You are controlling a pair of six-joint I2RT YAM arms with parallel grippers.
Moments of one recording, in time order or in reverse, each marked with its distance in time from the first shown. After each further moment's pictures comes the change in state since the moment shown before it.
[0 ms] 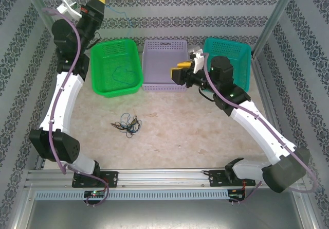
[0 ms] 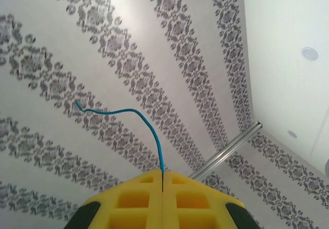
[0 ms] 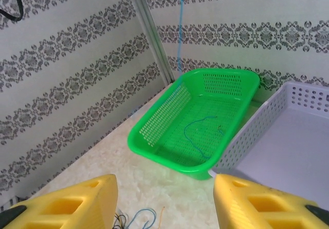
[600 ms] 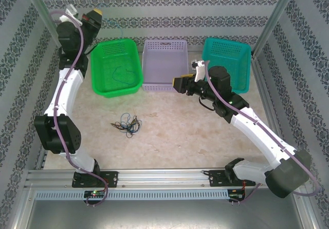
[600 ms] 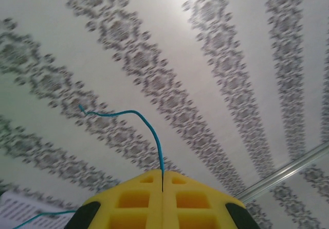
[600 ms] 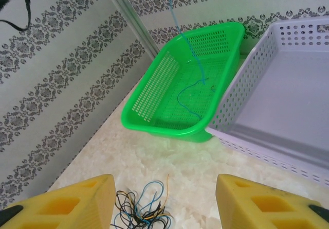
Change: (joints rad) left arm 0.093 0.090 -0.116 -0.039 0.011 0.077; right arm 0.012 -0.049 -0.137 -0.014 0.053 0.148
